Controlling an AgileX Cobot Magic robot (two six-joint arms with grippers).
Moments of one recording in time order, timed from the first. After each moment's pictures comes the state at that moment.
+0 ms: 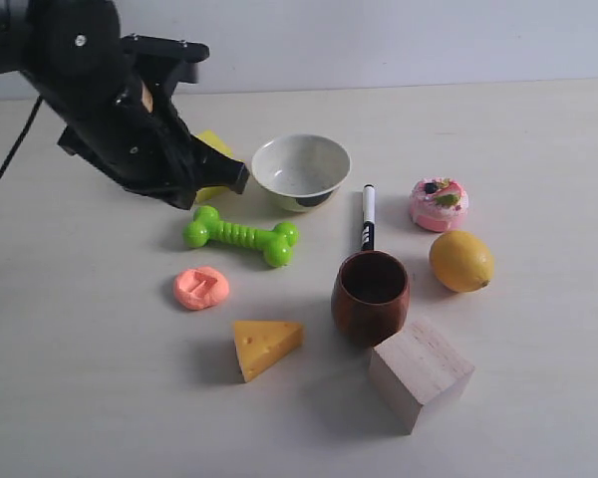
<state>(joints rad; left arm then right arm) -0.60 1.74 -1.19 0.09 0.72 -0.28 -0.08 0.01 0.00 0.00 0.34 -0.01</state>
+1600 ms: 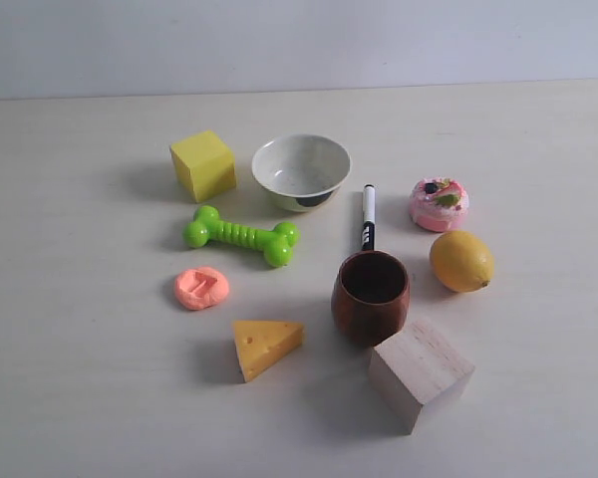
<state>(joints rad) -0.03 0.58 -0.55 0.23 0.36 -0.35 -0.08 0.01 0.00 0.00 0.34 -0.01</state>
